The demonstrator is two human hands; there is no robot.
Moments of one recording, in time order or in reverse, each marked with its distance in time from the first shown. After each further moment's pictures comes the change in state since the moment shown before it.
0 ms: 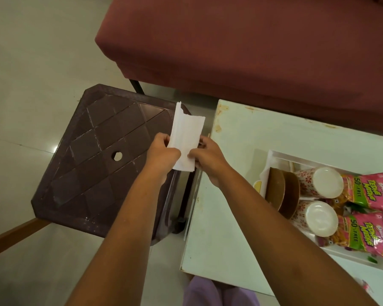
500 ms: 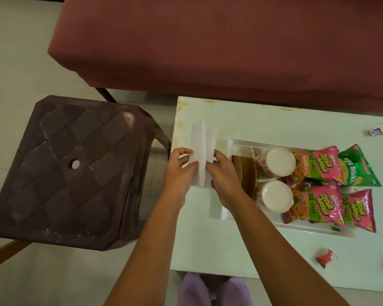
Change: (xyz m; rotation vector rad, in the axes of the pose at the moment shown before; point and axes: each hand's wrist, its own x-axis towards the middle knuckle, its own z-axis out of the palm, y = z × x) left_hand -0.064 -0.012 0.125 -0.181 -0.101 0.004; right_hand -0.064 0.059 -0.106 0.158 0.212 0.010
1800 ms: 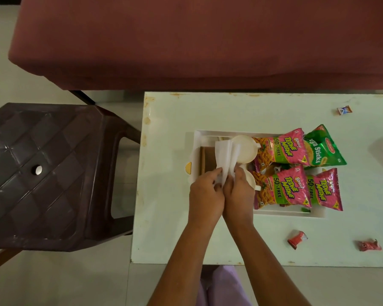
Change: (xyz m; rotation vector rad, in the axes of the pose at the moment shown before) left_hand -0.080 -0.030 0.122 0.513 -0.128 0.259; right_hand -0.057 0.031 -0.109 -0.469 0.378 -0.142
